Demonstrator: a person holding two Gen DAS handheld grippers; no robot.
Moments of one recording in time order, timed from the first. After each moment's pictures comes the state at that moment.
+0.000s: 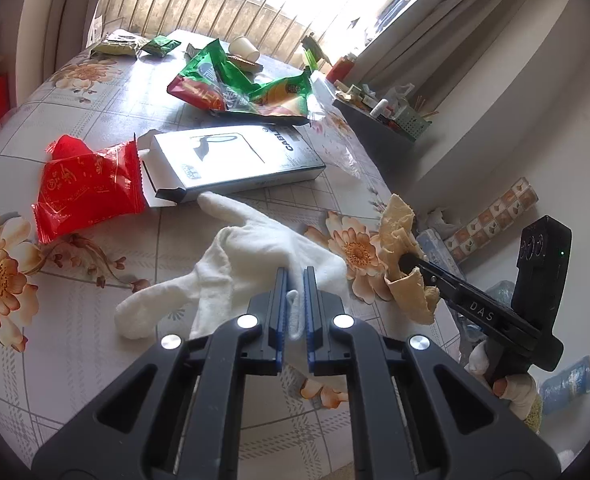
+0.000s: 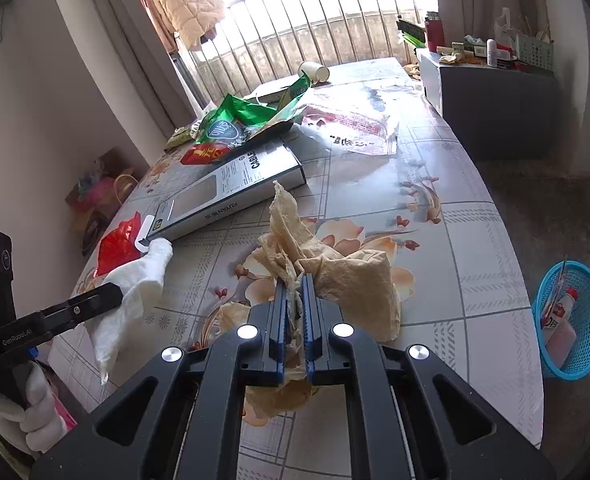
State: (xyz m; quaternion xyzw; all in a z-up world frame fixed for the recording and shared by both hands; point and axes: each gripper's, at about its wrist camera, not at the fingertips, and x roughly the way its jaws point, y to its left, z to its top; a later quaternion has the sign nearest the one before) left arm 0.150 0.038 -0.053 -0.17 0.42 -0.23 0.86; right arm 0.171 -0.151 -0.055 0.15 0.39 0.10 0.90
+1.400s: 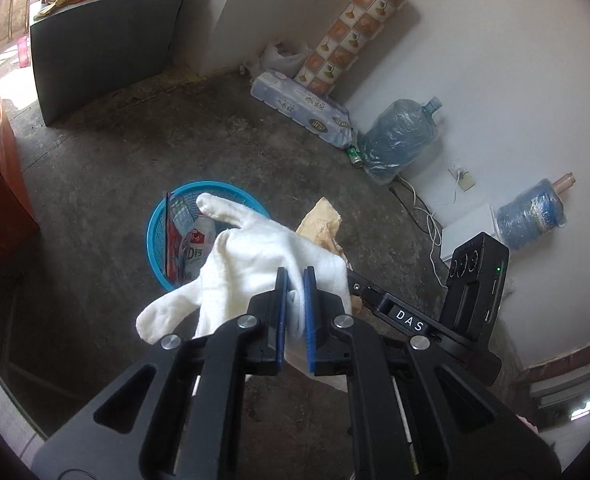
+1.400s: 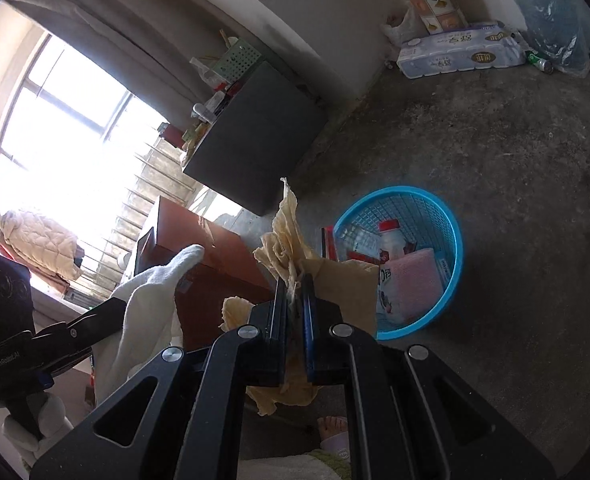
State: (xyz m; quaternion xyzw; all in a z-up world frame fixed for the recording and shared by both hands) left arm 0.186 -0.482 -0.076 0.05 0.53 -0.51 0.67; right arm 0.031 -0.546 -0.172 0.48 0.29 -0.18 0.81
